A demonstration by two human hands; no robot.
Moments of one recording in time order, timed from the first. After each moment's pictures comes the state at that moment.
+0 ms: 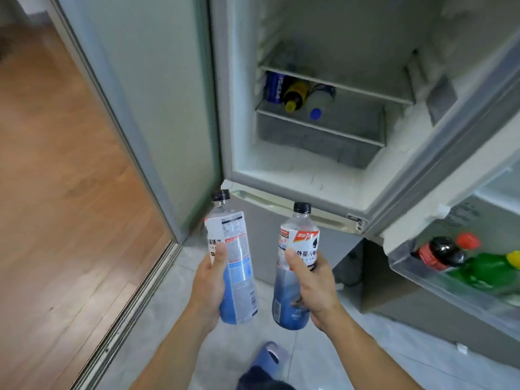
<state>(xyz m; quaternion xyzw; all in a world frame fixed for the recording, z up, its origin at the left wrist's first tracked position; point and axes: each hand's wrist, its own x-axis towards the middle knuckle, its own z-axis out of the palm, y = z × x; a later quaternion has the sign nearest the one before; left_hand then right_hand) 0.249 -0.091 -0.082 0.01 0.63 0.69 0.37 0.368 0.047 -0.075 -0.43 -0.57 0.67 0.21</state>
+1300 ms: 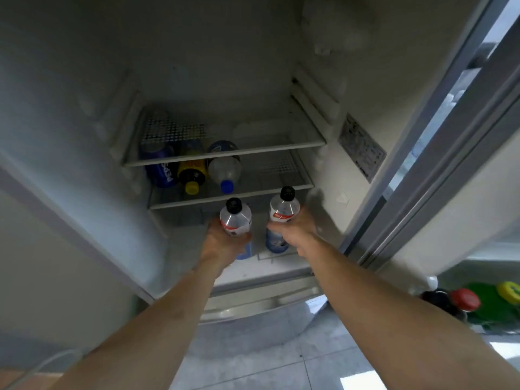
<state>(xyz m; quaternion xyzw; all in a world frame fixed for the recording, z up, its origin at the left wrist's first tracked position) 0.064 0.278 -0.080 0.34 0.73 0.46 0.37 0.222 0.371 -0.084 -0.60 -0.54 0.50 0.31</state>
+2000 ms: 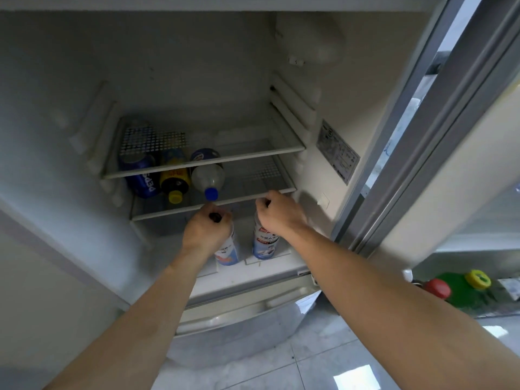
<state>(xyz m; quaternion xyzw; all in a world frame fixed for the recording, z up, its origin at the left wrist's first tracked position) 0.063 0.292 -0.028 0.41 0.78 0.39 0.26 0.219 0.365 -0.003 -0.60 -0.75 0.24 0.13</state>
